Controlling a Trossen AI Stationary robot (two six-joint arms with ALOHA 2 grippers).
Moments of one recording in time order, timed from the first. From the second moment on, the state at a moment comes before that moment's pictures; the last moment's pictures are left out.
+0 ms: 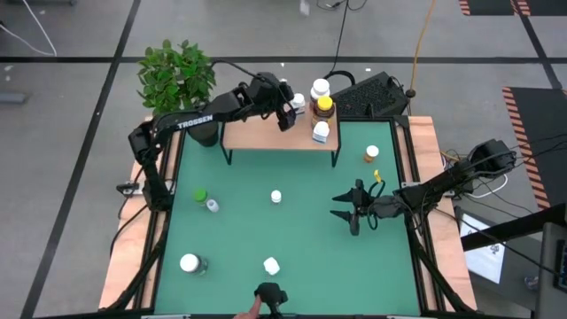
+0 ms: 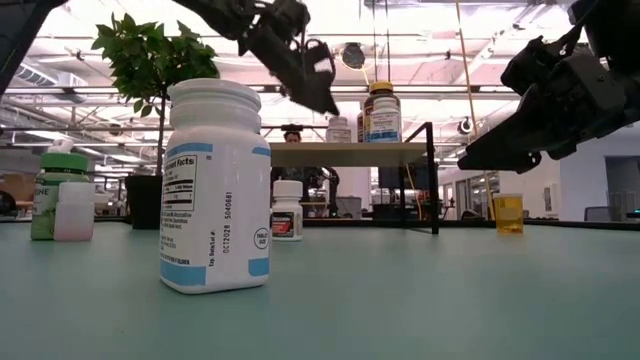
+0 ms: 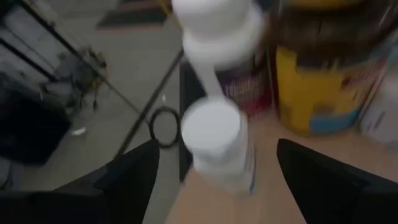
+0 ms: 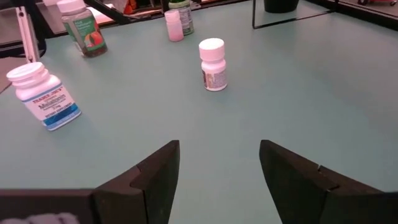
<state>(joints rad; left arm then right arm) 0.52 1.84 1.61 -0.30 -0.11 0.36 0.36 1.18 0.12 0.65 0.47 0.37</state>
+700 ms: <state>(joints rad) 0.55 1.88 1.61 -0.29 -0.22 0.33 0.37 1.18 0.12 0.65 0.47 0.37</state>
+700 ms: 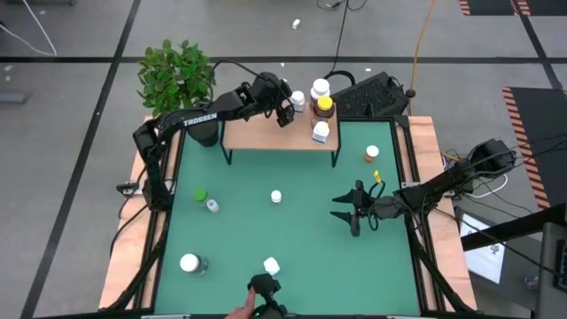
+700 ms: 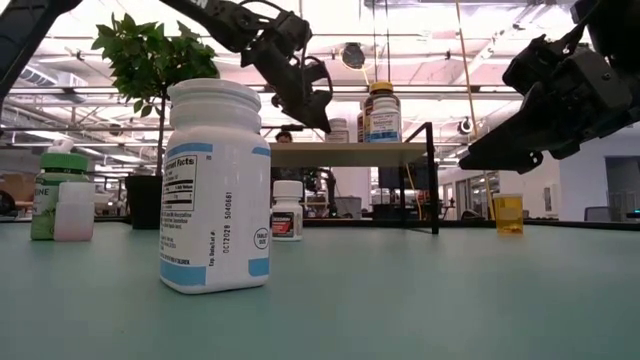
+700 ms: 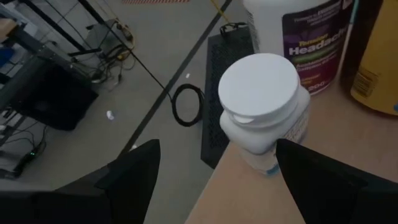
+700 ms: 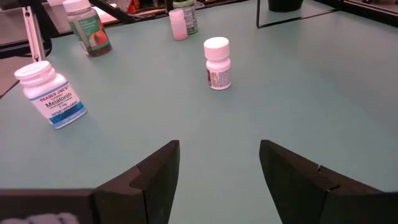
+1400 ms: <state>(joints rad) 0.31 1.89 1.61 -0.38 -0.22 0.12 0.38 1.18 0.12 0.62 0.47 0.38</state>
